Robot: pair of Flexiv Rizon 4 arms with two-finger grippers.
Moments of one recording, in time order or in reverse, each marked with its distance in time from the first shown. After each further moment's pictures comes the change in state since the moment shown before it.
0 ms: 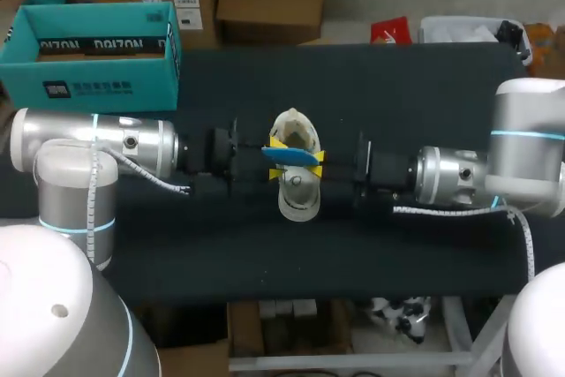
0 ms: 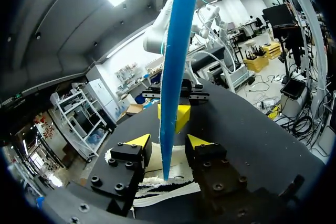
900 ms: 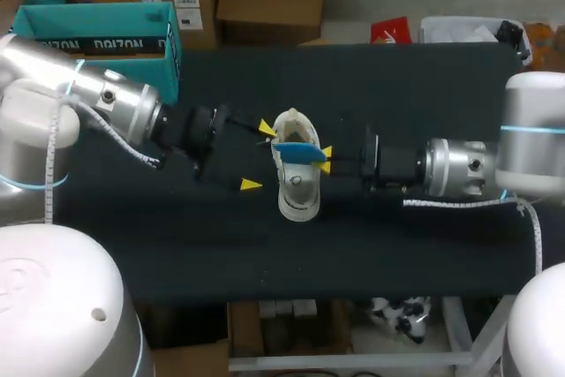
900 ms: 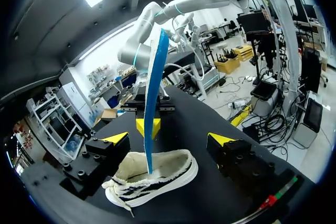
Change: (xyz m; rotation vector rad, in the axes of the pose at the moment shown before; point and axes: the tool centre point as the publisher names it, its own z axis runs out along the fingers) left arm 0.013 -0.040 -0.042 0.007 0.246 0.027; right arm 0.007 -0.003 -0.014 0.003 -0.025 -0.007
